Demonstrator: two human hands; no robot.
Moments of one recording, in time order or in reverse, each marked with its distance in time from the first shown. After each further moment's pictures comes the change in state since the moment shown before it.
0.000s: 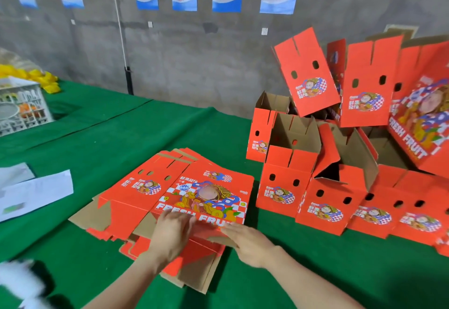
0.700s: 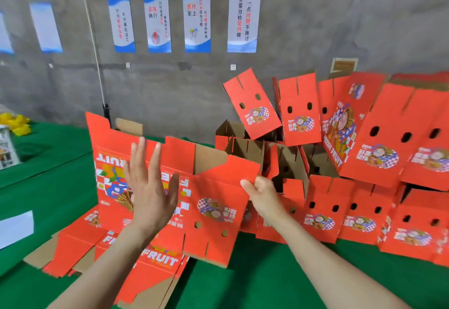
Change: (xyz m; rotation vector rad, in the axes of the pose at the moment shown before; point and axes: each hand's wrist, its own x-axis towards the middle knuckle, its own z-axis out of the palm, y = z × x) left_hand 0.073 0.154 -0.104 -0.098 0.733 0.163; right_hand -0.124 0.045 -0.148 0.876 0.948 0.098
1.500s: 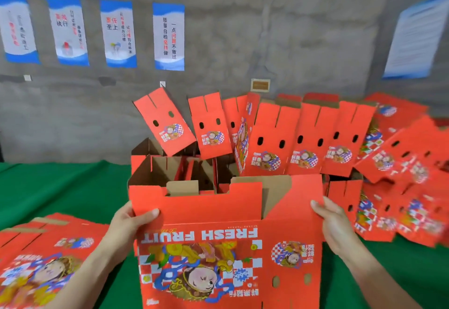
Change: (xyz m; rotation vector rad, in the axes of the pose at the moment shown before) left_hand -0.030 0.098 0.102 -1.204 -0.657 -0.951; right_hand -0.129 0.043 -0.313 0.369 0.524 0.286
